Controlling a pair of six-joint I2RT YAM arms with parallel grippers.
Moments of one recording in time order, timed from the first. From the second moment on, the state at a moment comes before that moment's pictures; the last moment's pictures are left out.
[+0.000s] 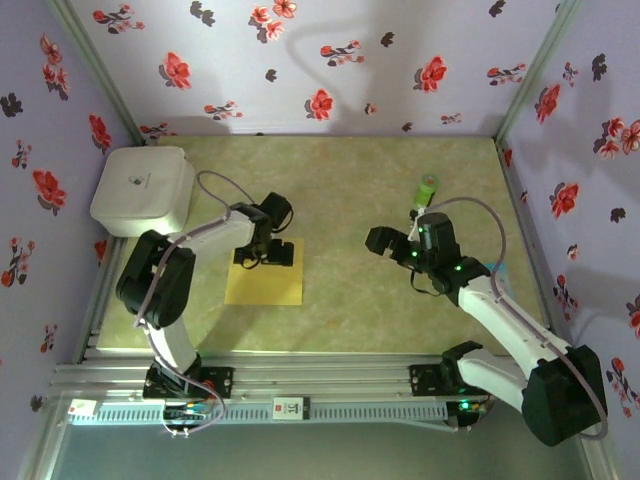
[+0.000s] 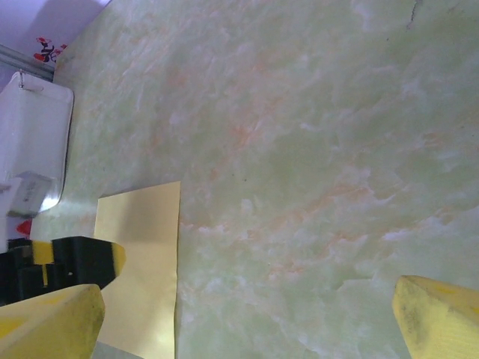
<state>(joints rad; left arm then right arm) -0.59 1.78 1.18 -0.82 -0.12 -0.50 0.40 1.03 0.63 -0.26 -0.25 0.72</state>
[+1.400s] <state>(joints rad) -0.69 1.95 1.38 -0.84 -0.03 -0.53 0.47 1.19 0.68 -0.36 -0.30 0.69</state>
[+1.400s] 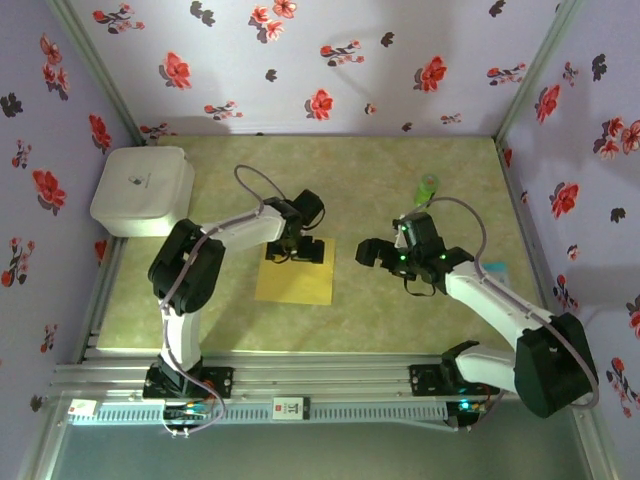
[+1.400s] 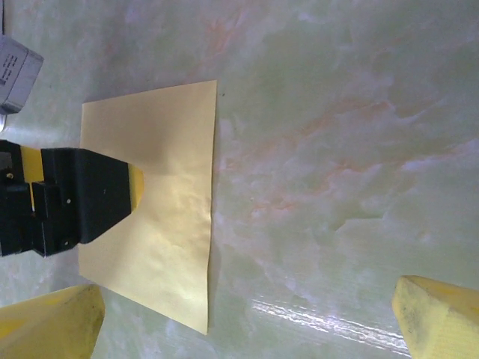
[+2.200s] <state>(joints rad) -0.72 1.98 1.40 -0.89 -0.02 -0.59 0.52 1.28 0.70 -0.34 -0.30 0.71</state>
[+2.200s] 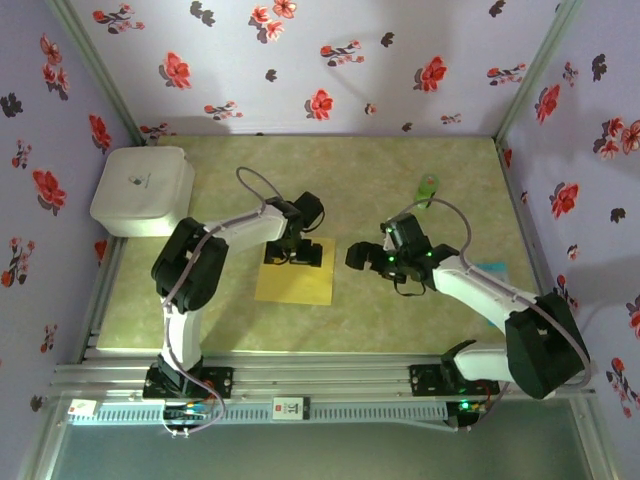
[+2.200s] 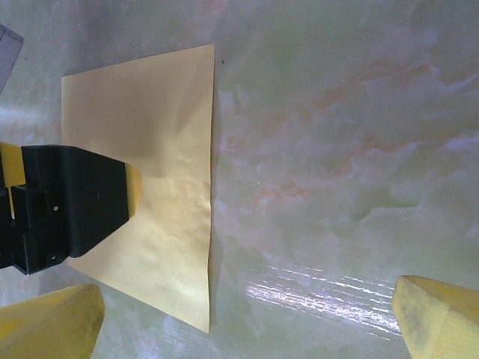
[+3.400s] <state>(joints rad) -0.76 2.03 1.42 -0.88 -0.07 -0.62 0.53 1.28 0.70 -0.37 -0.26 0.71</state>
